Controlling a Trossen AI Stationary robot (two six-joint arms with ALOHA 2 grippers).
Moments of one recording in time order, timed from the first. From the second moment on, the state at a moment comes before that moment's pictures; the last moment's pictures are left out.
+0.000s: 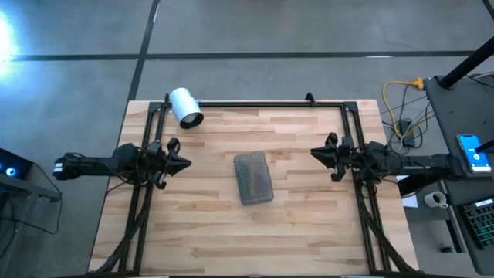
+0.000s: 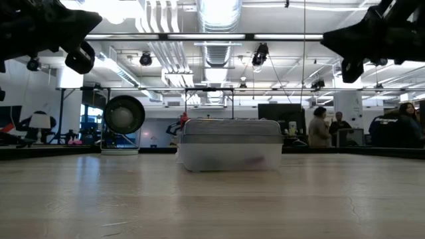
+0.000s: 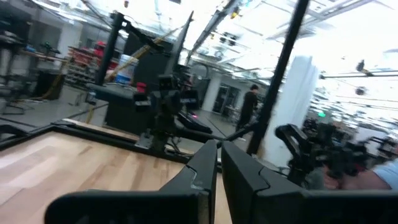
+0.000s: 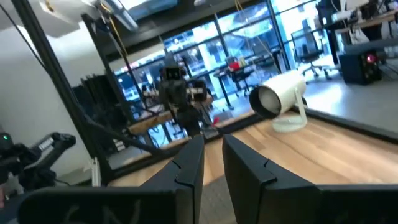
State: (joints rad) left arm 0.01 0.16 0.04 0.33 0.08 -0.33; right arm -0.07 0.29 0.04 0.41 0.05 0.40
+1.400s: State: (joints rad) left arm 0.01 0.00 0.01 0.29 0.05 -0.33; right arm -0.07 0.00 0.01 0.36 0.16 0.46
